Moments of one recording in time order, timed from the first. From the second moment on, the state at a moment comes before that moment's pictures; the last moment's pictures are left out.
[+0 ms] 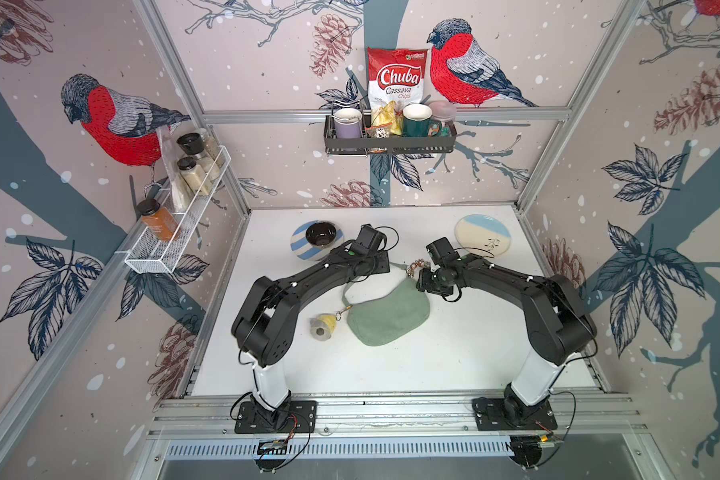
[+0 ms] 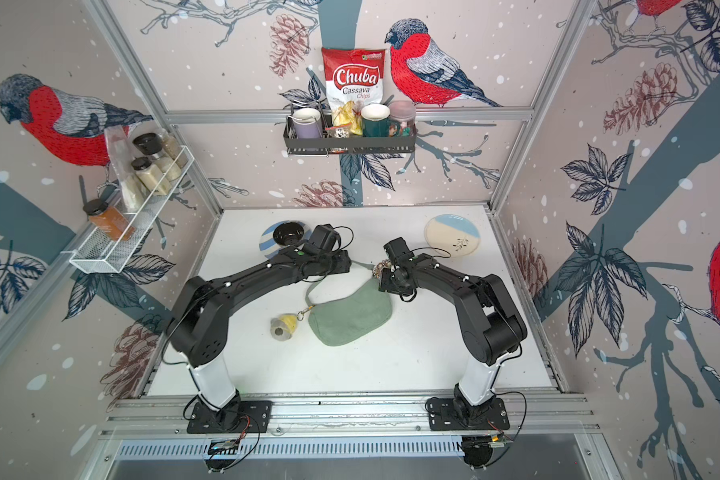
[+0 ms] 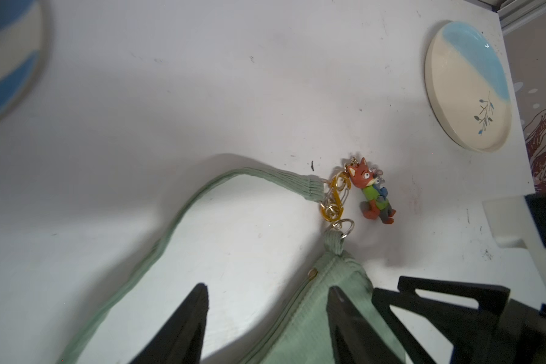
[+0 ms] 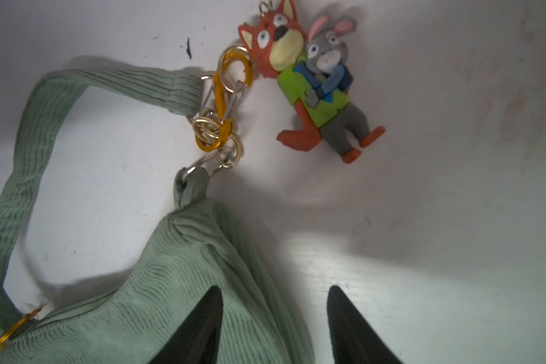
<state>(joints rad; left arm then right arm) -0.63 1.90 1.40 -0.40 0.02 -0.62 0.52 1.77 1.10 -0.48 -0.13 0.58</state>
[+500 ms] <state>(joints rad) -0.69 2.20 1.62 -0.44 0.10 -0.73 0.49 1.79 1.00 -0.34 -0.24 0.63</state>
